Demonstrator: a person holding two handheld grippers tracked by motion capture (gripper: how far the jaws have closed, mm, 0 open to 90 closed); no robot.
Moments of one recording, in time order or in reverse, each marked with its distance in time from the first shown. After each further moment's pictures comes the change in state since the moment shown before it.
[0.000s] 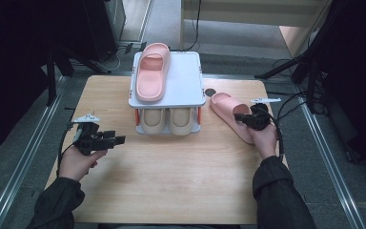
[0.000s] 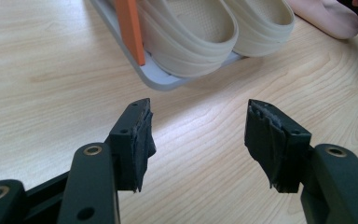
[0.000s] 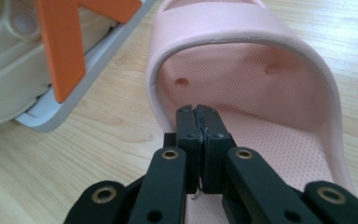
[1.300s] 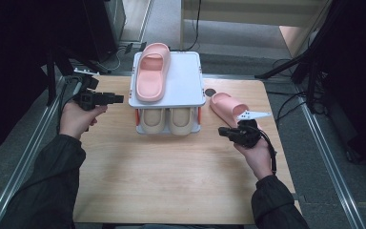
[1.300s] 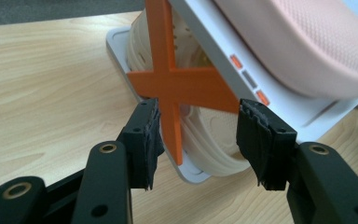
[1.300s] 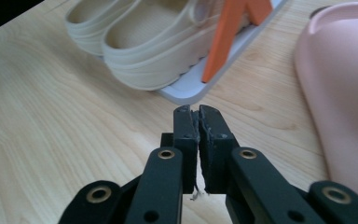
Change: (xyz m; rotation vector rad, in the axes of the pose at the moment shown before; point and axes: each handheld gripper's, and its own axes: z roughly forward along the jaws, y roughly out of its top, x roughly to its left) left arm 0.026 0.112 0.001 -0.011 0.046 -0.031; right arm 0.087 -0.022 -0.035 -0.028 0.169 -0.150
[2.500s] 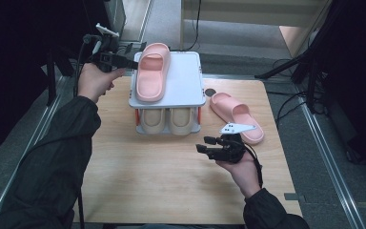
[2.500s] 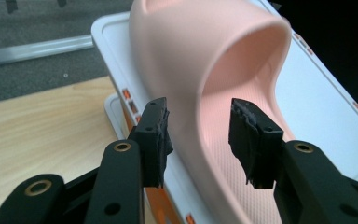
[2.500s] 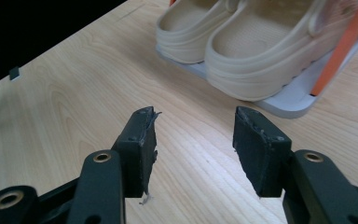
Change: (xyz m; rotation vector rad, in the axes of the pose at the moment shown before) left arm -0.033 0.109 0.010 0.014 0.051 0.003; right arm 0.078 -0.005 0.003 -0.034 0.122 -0.025
